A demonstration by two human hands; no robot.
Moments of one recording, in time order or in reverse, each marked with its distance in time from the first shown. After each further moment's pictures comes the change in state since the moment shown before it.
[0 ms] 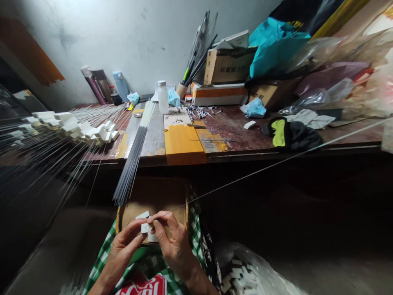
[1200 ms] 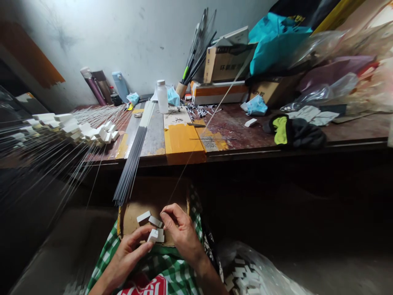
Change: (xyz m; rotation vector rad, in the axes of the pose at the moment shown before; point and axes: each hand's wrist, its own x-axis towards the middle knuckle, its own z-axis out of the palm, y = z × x) left_hand -0.003 0.002 -0.004 0.302 -0.195 -0.135; right_hand 0.012 0.013 -0.021 0.048 -0.017 0.254
